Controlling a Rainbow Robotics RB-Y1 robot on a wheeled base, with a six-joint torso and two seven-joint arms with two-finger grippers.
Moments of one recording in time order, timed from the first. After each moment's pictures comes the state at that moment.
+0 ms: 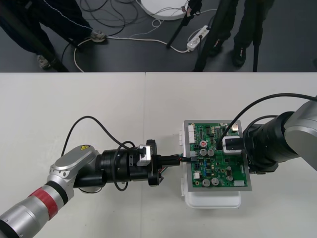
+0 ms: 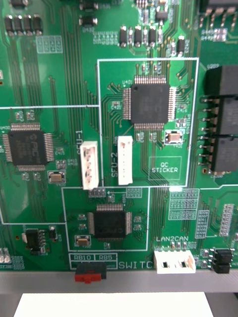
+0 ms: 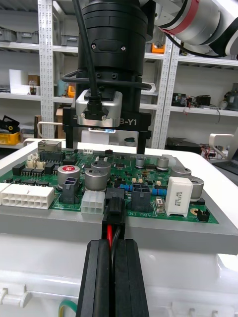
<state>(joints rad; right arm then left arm) -0.31 -0.85 0.39 -2.09 2.35 -1.57 -0.74 -0.39 0.36 -0.63 -1.04 -0.72 -1.16 -0.74</state>
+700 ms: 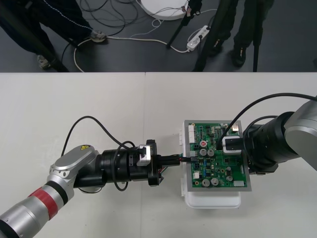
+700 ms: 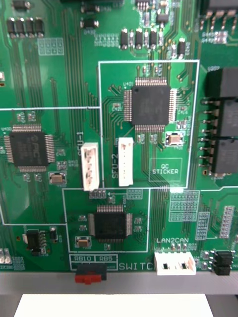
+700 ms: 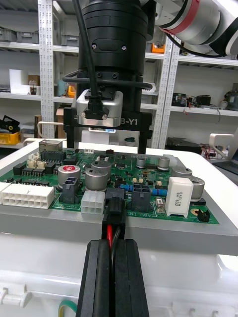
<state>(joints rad) -0.31 -0.85 0.39 -2.09 2.34 -1.57 -0.75 -0.39 0.36 -0.63 -1.04 -0.72 -1.16 -0.74</state>
